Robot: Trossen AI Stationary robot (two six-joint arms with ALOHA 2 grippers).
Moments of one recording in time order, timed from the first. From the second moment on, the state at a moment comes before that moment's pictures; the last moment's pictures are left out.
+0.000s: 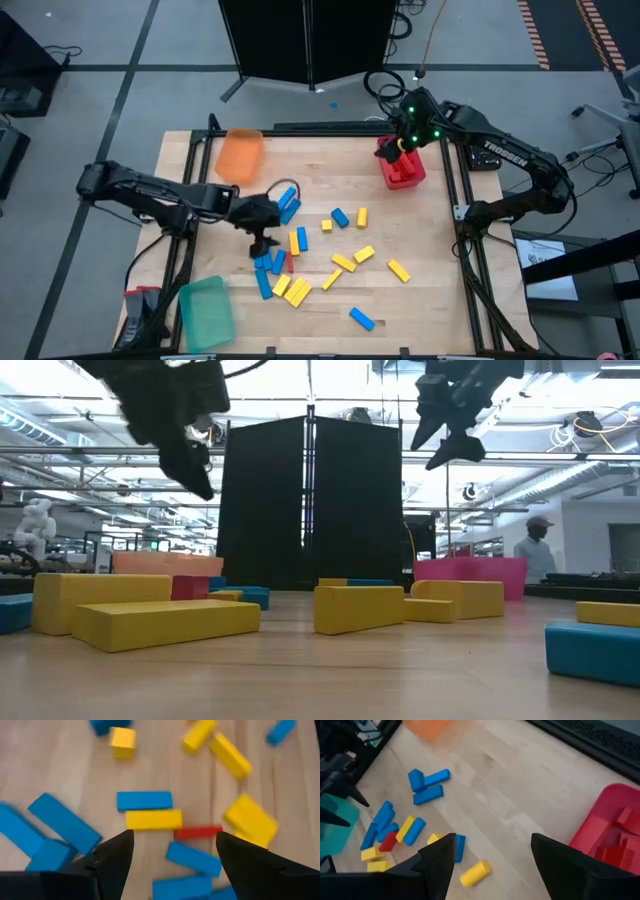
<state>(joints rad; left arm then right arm) -0.12 1.24 0.82 -0.51 0.07 -0.23 -0.63 1.32 1.30 -0.89 -0.29 0.35</state>
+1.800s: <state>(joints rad) -0.34 1.76 1.02 -0.49 -0.14 0.78 -0.62 1.32 1.30 -0.96 -0.29 0.06</state>
